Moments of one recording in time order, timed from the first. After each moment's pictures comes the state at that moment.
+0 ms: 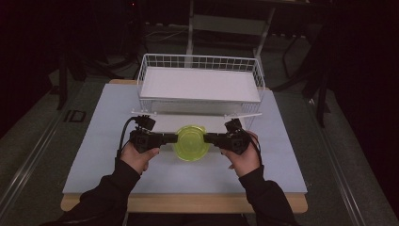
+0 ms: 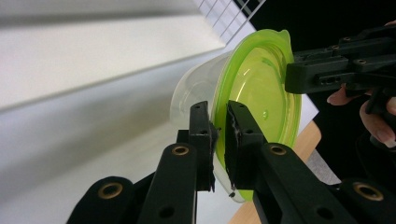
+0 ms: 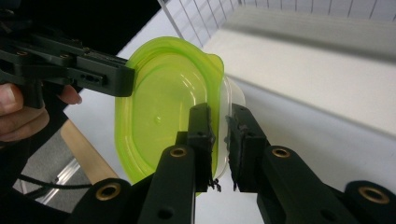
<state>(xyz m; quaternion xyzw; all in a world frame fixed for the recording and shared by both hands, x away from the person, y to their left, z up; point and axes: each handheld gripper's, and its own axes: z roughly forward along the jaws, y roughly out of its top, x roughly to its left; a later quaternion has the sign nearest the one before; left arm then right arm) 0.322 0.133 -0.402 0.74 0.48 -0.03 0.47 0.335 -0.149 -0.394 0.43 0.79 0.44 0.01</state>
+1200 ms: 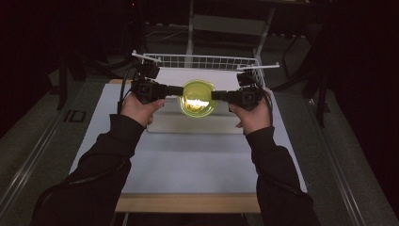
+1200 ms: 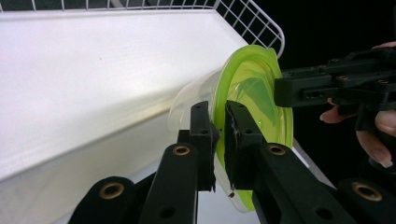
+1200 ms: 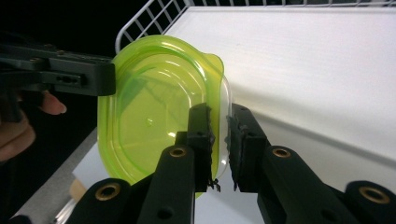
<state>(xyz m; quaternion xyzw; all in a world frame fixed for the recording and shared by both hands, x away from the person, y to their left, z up) 0.384 0.122 -0.286 0.74 0.47 0.03 0.49 0.393 -0.154 -0.292 0.46 0.76 0.47 0.03</state>
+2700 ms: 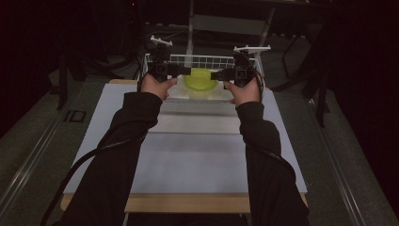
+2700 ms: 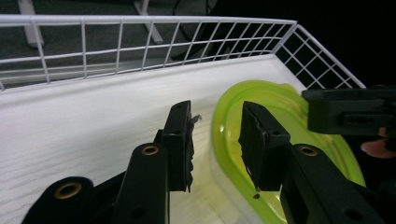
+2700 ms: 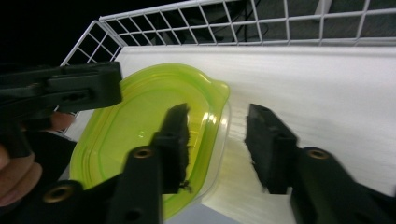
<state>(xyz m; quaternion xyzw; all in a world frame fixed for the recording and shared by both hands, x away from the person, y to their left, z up) 0.474 0.107 -0.307 0.72 0.50 0.09 0.48 0.476 -0.148 -0.299 0.53 0.72 0.44 0.05</state>
